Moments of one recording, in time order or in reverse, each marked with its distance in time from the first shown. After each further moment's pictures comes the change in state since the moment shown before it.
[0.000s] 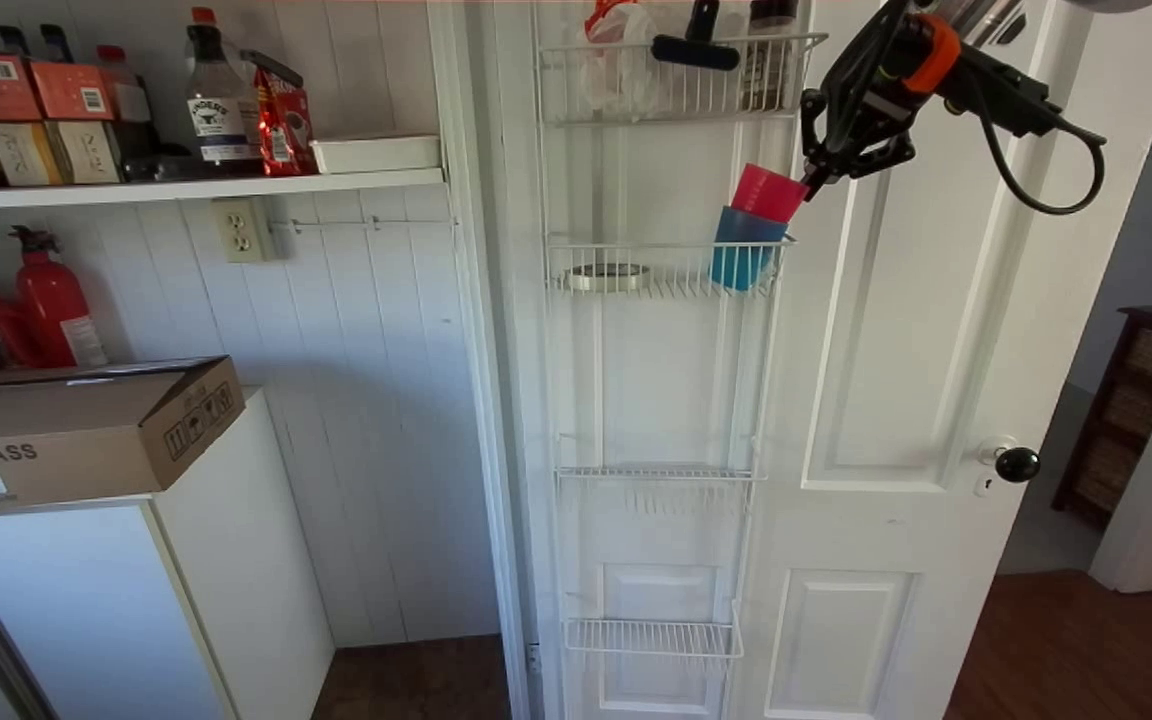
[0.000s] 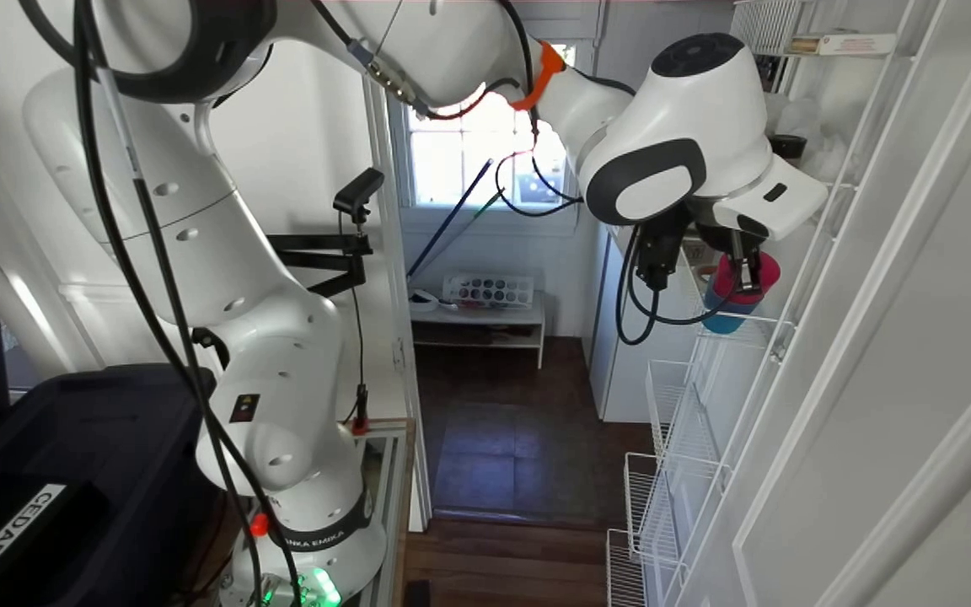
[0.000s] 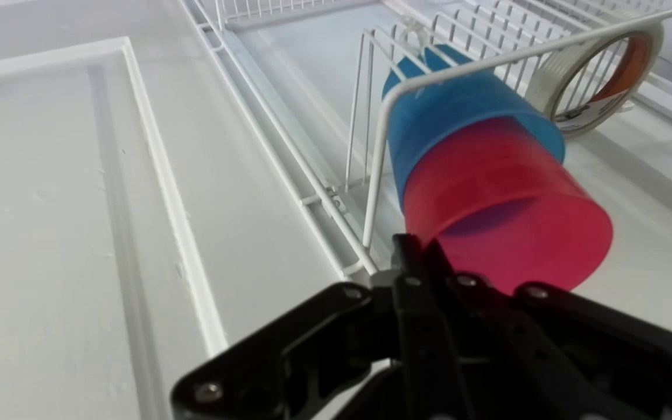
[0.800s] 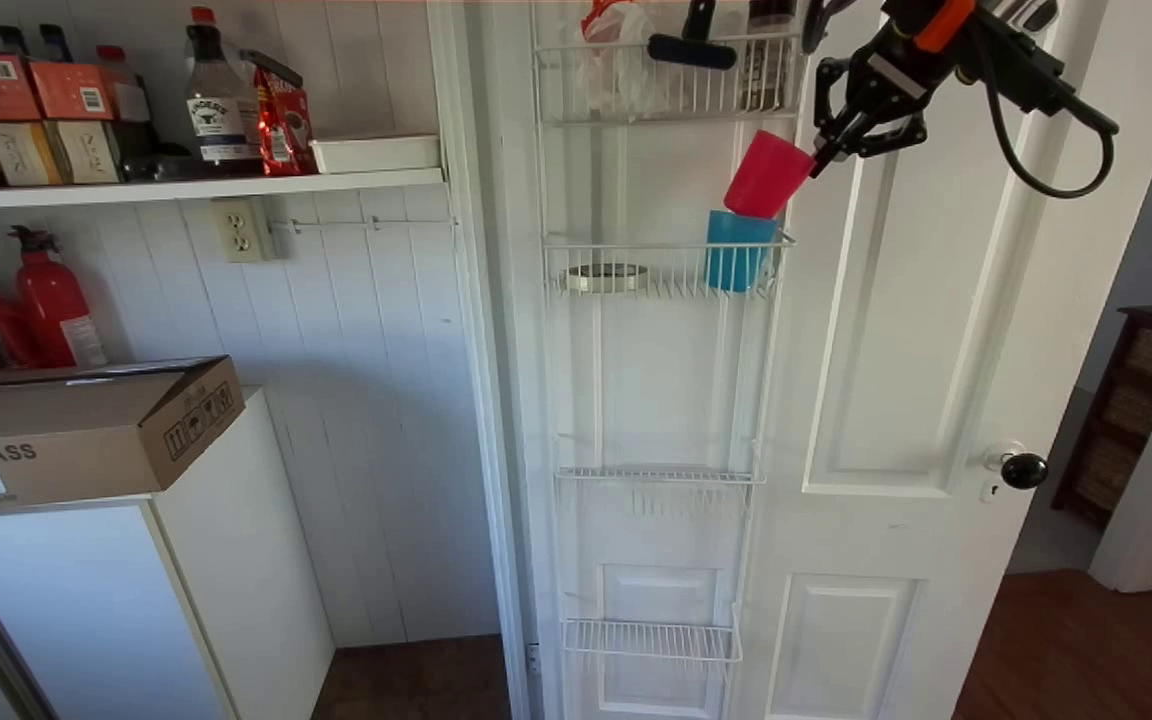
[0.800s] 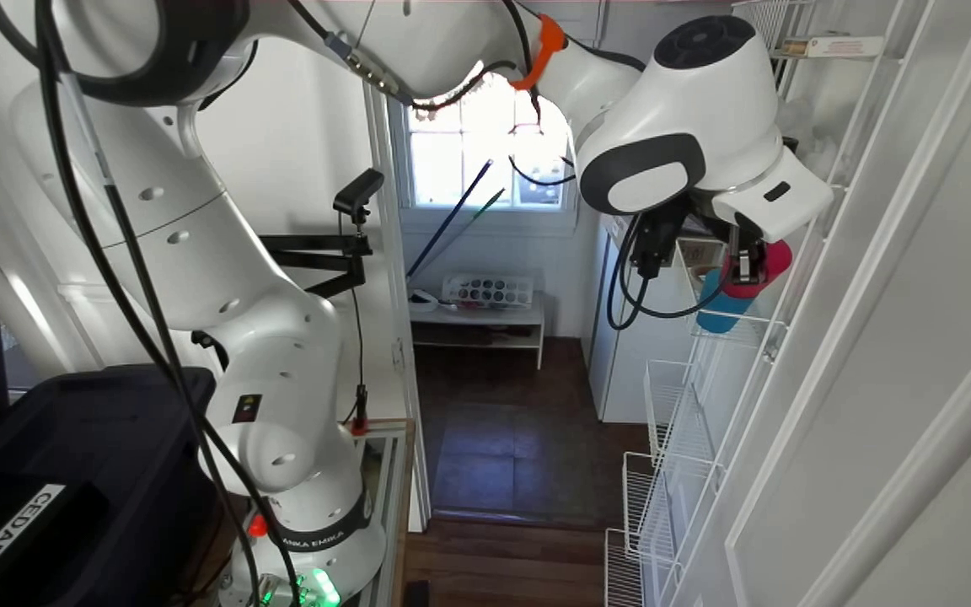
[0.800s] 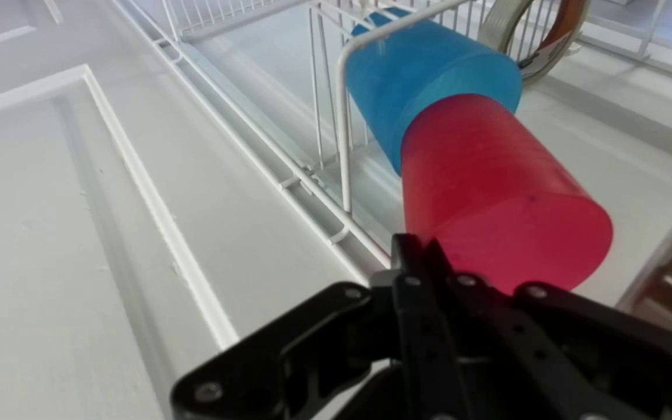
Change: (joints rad) arm 0.022 -0.043 -0.041 0.002 0.152 -0.024 0.023
